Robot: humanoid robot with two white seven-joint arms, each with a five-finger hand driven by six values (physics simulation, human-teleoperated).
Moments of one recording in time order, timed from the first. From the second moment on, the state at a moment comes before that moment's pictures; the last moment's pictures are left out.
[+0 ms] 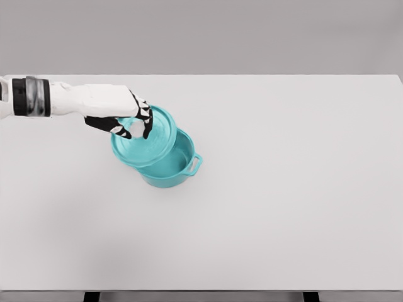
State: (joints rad) left arm -1.02 0.86 -1.02 -1.46 -0.04 -0.61 -0.58; right arm -0.02 0.00 0.15 0.11 0.07 -0.28 0.27
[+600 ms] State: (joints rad) left arm -0.98 1.07 -1.02 -1.35 -0.01 -0.61 -0.58; right arm -0.02 0.00 0.15 0.11 0.07 -0.28 0.27
